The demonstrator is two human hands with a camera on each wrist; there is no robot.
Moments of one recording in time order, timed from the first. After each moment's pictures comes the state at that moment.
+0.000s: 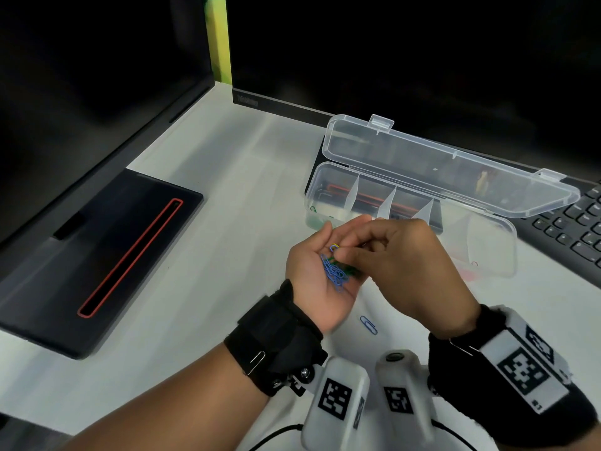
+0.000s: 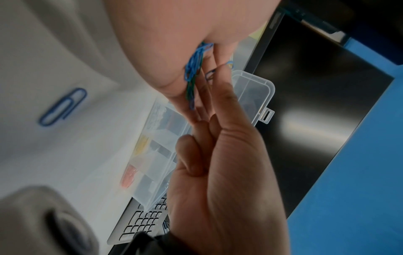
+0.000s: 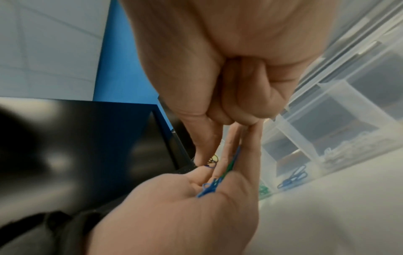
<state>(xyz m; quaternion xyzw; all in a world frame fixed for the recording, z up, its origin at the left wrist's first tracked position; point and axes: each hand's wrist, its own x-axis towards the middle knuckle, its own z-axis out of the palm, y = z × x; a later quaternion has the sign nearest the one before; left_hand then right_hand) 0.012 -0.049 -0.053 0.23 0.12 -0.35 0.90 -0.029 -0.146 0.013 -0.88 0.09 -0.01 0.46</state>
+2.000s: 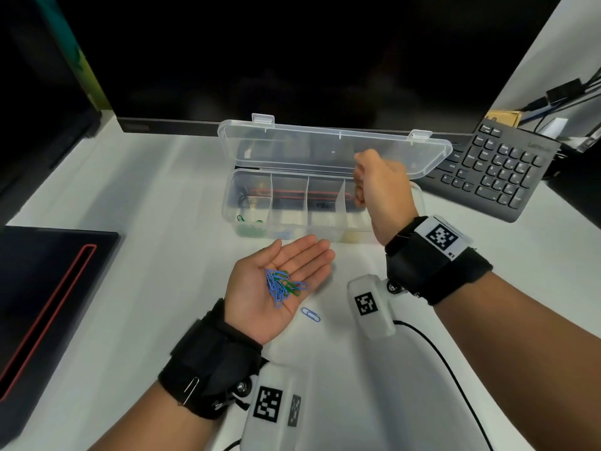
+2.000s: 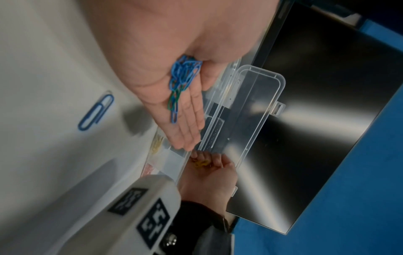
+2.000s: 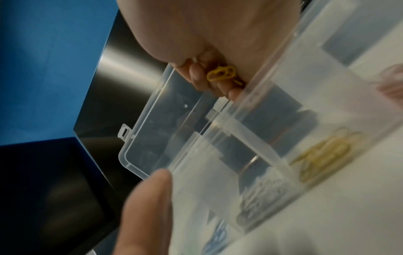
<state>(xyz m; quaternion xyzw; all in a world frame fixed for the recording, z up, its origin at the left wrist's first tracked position) 0.000 -0.054 -0.050 0.28 0.08 -0.46 0.84 -0.001 -0.218 0.022 -0.71 0.29 -0.20 0.61</state>
